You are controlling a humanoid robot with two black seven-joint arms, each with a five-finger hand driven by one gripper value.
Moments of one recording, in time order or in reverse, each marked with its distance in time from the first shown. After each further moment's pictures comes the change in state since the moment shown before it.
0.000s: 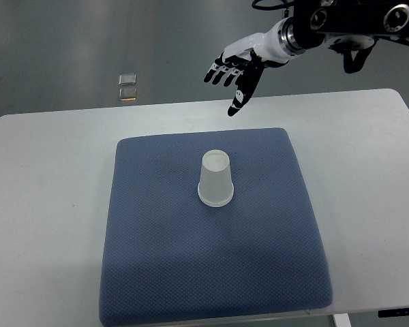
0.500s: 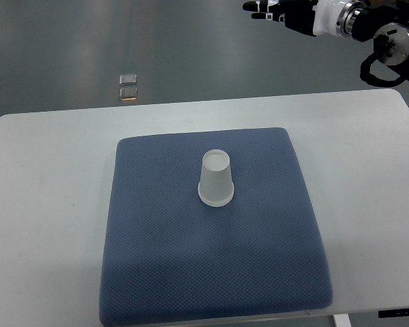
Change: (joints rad) left arm -0.002 0.000 0.000 -0.005 0.000 0.000 0.000; right arm -0.571 -0.112 0.766 -0.259 0.320 -0.124 0.106
